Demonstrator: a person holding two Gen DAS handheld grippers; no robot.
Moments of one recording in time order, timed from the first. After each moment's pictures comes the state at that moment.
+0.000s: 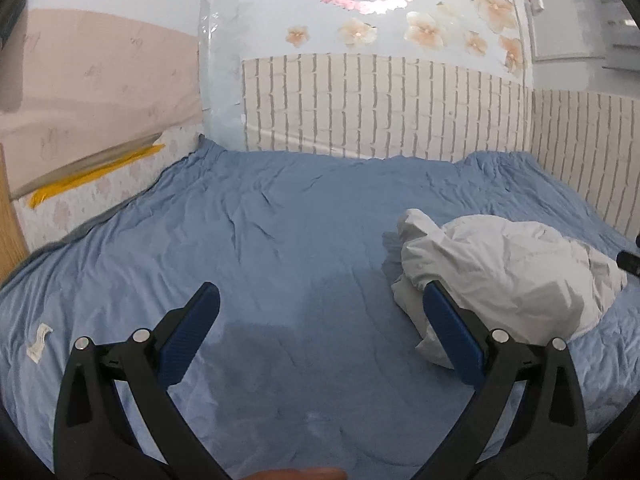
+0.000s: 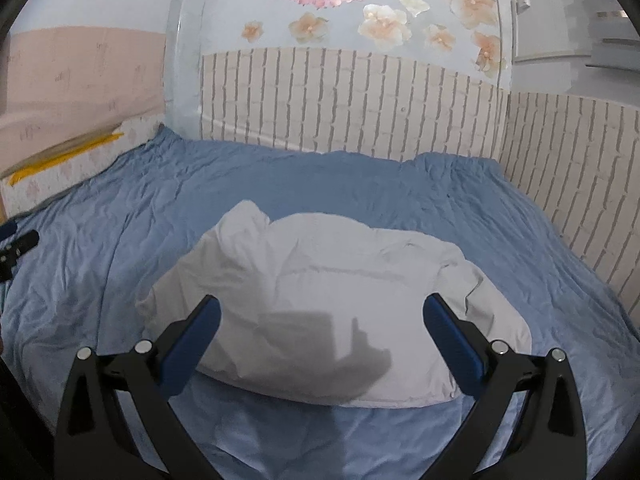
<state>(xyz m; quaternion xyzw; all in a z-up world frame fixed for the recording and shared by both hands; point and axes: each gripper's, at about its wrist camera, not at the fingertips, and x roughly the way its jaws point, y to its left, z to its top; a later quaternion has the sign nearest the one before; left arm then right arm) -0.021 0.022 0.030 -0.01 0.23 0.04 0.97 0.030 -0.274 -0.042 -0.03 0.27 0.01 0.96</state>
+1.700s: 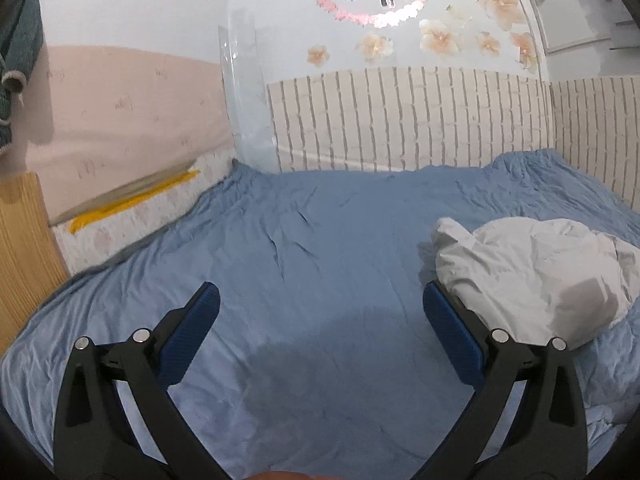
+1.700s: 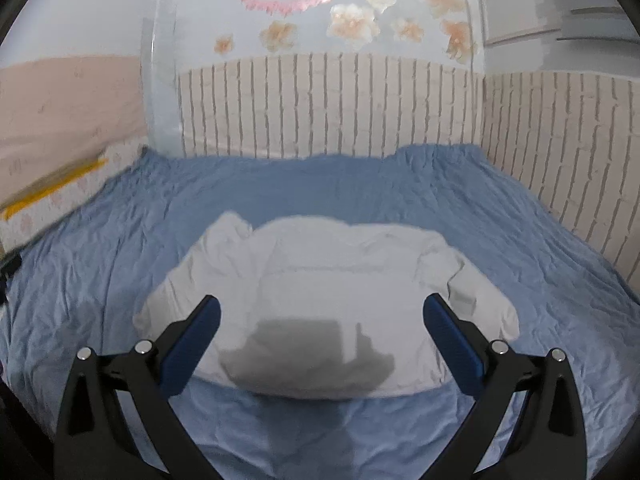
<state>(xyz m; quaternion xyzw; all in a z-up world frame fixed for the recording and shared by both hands) -0.037 0.020 0.040 0.04 0.21 0.09 0.97 0.013 -0.299 -0.030 0.02 0.24 -0.03 0.97</state>
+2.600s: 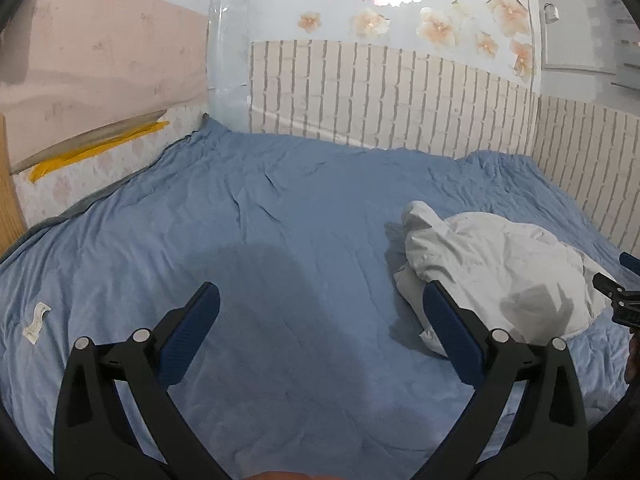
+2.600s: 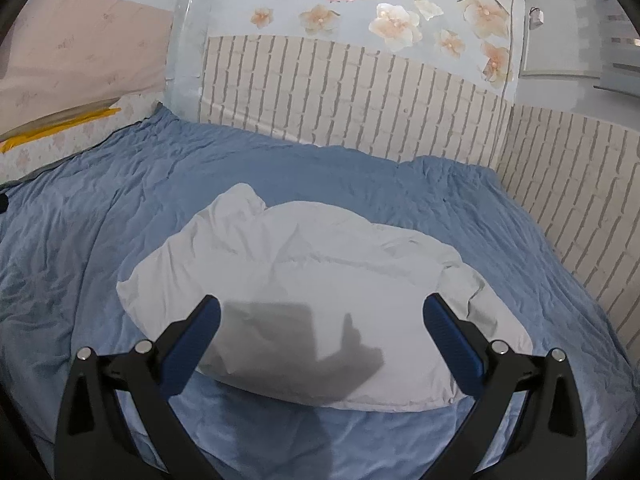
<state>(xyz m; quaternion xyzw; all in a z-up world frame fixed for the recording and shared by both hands) -0.023 0.044 0.030 -0.04 0.25 0.03 0.97 0.036 -0.256 -0.060 -0.07 0.27 -0.01 0.96</state>
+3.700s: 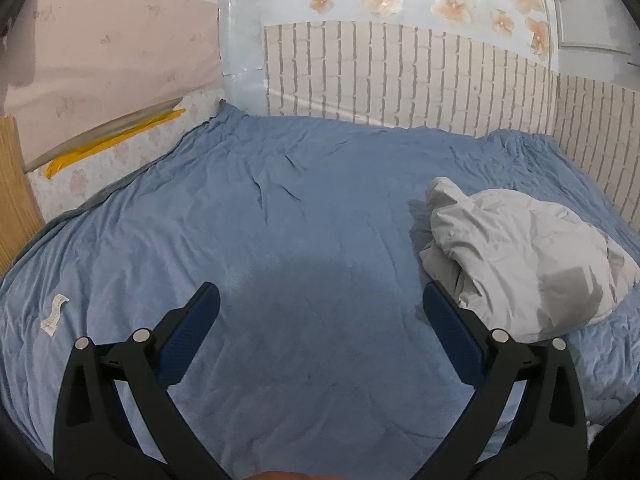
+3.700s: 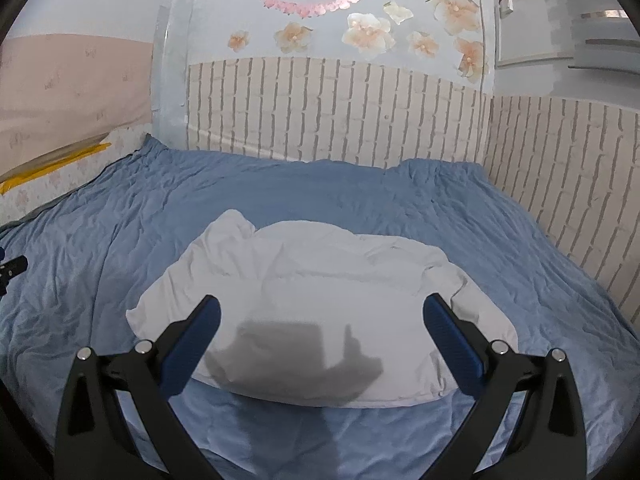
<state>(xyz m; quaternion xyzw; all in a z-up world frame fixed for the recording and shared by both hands) -0.019 0.038 0.016 -0.01 0.29 0.07 0.95 0.015 -0.280 -0.032 -0.02 0.24 -0.02 0.97</state>
